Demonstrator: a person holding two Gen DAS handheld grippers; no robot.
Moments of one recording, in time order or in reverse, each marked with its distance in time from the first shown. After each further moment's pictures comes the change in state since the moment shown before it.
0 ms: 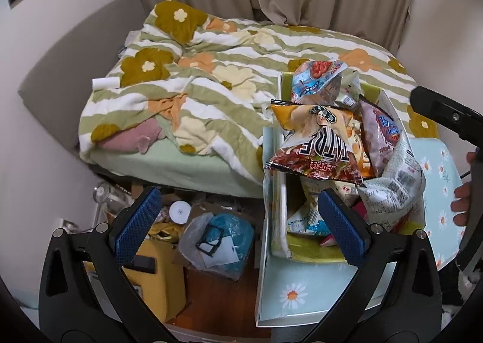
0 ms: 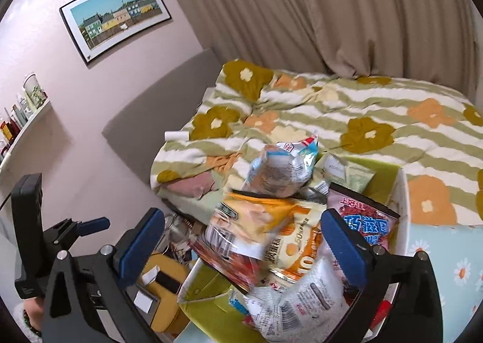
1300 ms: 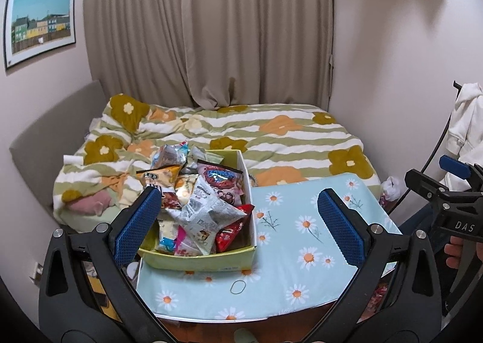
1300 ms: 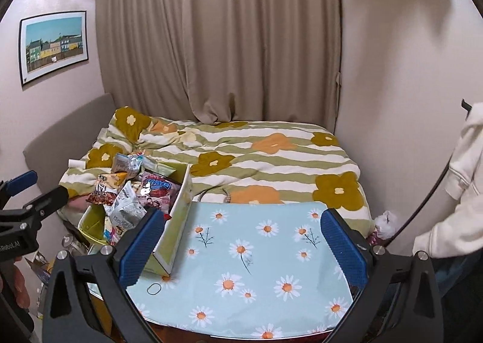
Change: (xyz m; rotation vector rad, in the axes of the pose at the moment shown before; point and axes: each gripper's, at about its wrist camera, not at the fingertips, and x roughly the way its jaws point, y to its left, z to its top) left arm -0.185 -0.235 -0.082 0.127 -0.430 -0.141; right arm -0.315 -0.086 -0.120 0.029 -0.244 -0.567
